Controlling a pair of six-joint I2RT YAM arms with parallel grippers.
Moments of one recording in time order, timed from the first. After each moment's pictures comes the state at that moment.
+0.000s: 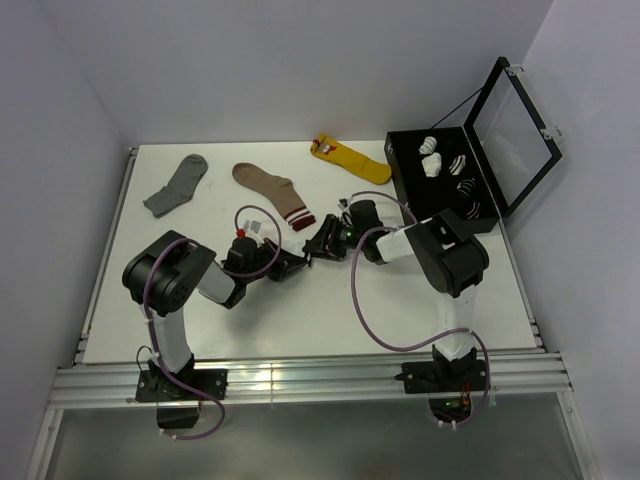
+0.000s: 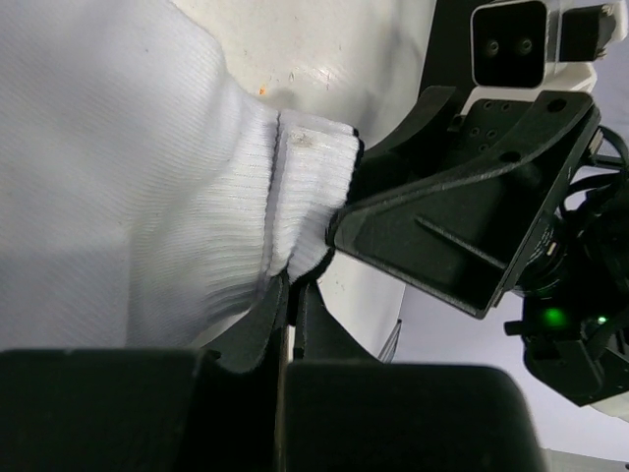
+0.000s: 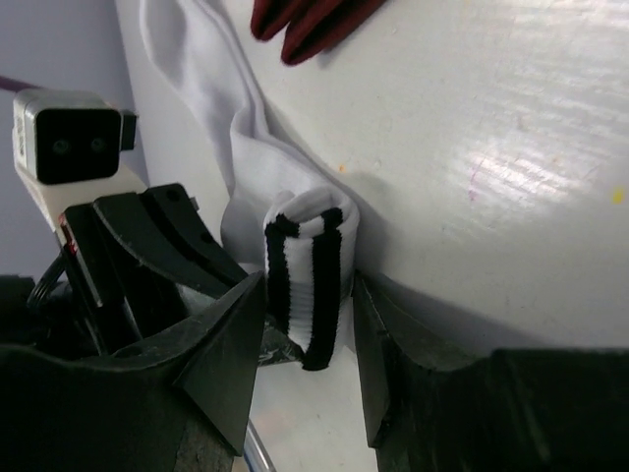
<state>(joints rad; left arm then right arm) -0.53 1.89 0.49 0.99 0.32 -1.30 0.47 1.99 0.88 0.51 -0.60 0.94</state>
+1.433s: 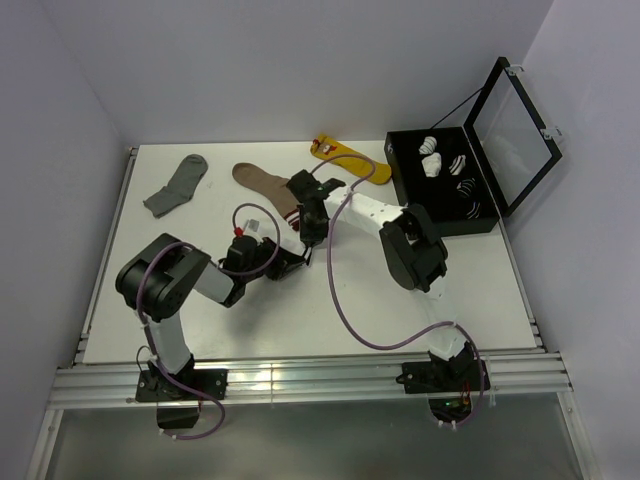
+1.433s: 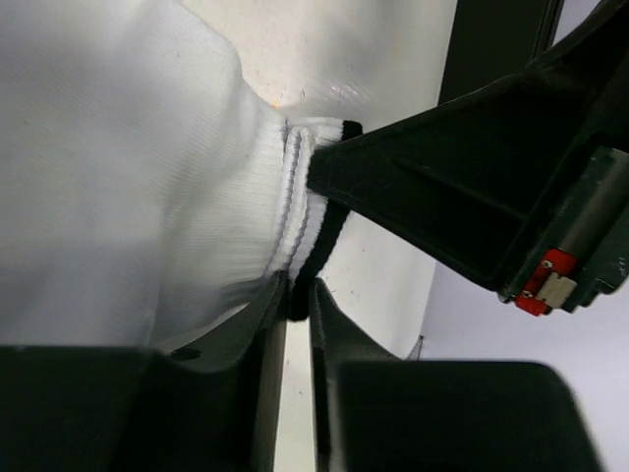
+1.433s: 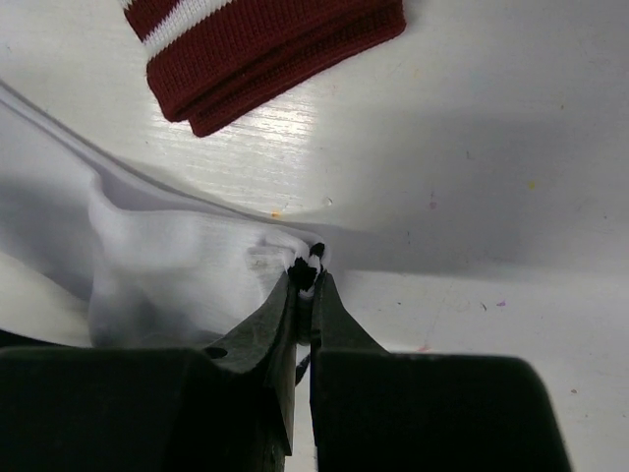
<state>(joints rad) -0.53 1.85 0.50 0.93 0.28 -1.27 0.67 2.21 1.76 -0.79 0.04 0.64</state>
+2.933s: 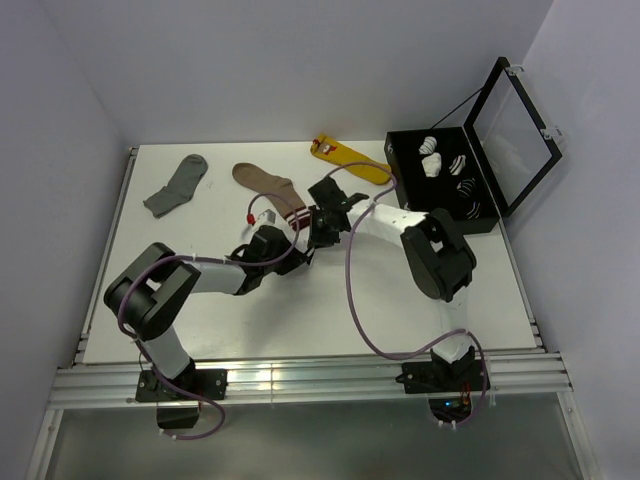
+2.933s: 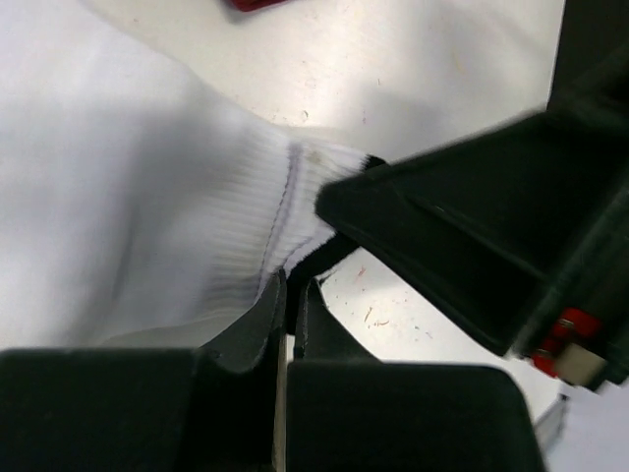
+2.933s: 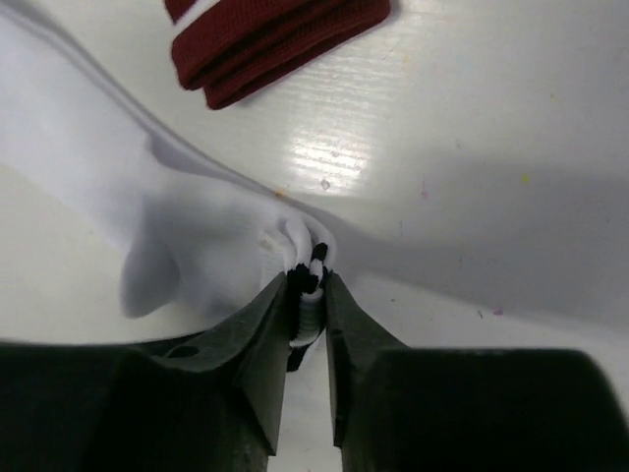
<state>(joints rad) -0.68 1.72 0.70 0.39 -0.07 -1.02 0.64 2.04 1.45 -0.49 -0.05 0.64</state>
